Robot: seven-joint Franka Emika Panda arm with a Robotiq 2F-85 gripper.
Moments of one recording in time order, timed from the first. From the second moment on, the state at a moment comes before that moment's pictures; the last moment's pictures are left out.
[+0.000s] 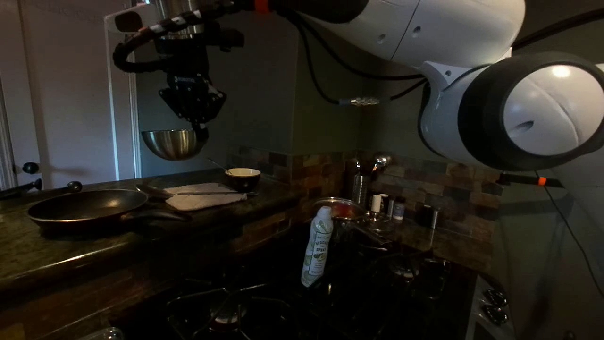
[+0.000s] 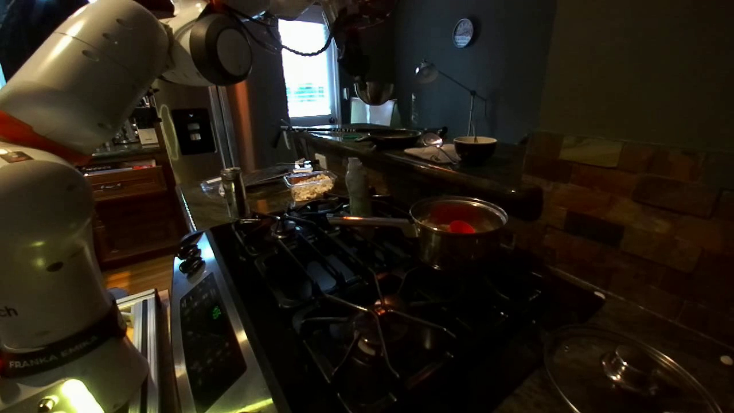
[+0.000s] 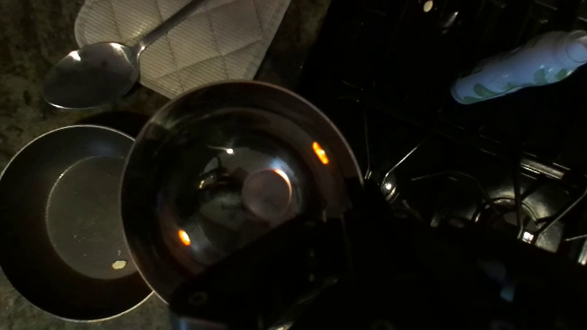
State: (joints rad) arm 0.48 0.75 0.05 -0.50 -0.45 1.30 -1.55
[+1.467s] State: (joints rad) arm 0.54 0.79 -0.03 -0.46 -0.46 1.43 -1.56
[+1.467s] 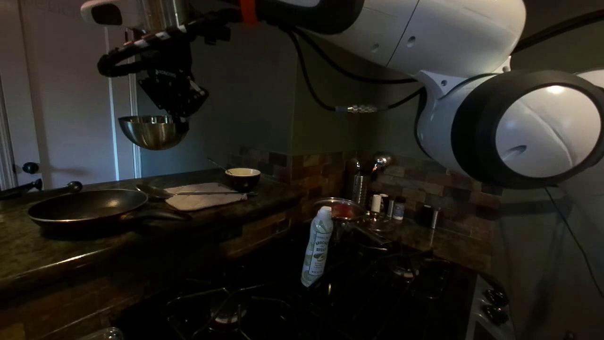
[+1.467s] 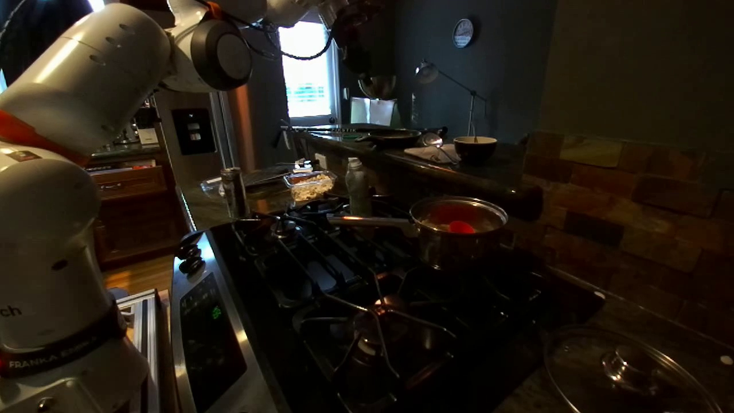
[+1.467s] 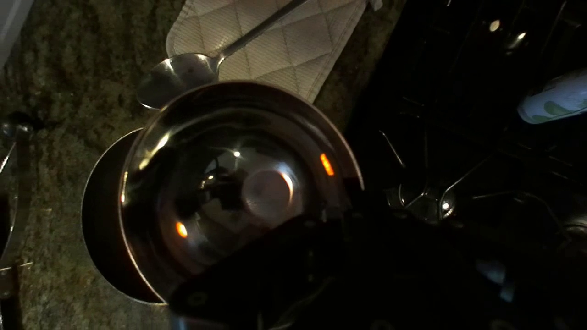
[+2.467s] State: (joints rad) arm 0.58 0.80 -0.05 -0.46 -0.47 1.57 -1.56
